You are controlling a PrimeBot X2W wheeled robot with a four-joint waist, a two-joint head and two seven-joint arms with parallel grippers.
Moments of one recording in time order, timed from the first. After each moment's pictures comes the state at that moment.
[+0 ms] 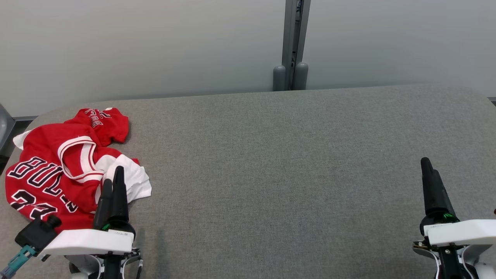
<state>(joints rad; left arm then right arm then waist) -0.07 0.04 0.03 0.18 -1.03 -0.09 -0.07 -0.08 -0.04 -0.06 0.14 1.04 0.13 -0.06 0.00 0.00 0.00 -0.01</state>
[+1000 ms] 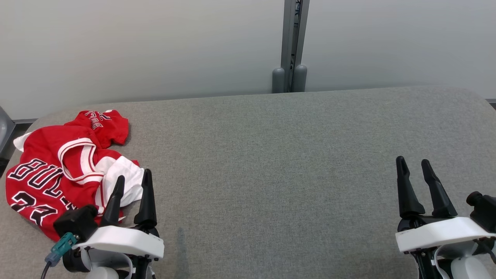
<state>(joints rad) -0.09 0.04 -0.06 0.21 -0.52 0.00 -0.16 -0.10 -0.04 0.01 0.13 0.49 0.13 -0.15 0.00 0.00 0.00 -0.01</state>
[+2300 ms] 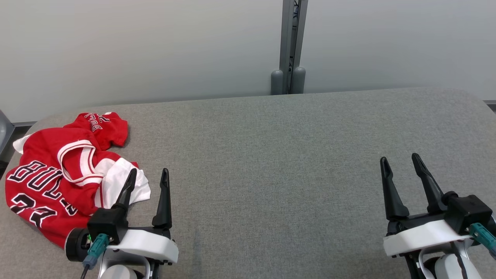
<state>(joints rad) -0.10 0.05 -0.12 0.23 -0.22 0.05 -0.24 -0.11 -0.04 0.04 0.15 0.18 0.13 -0.24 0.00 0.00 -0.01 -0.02</state>
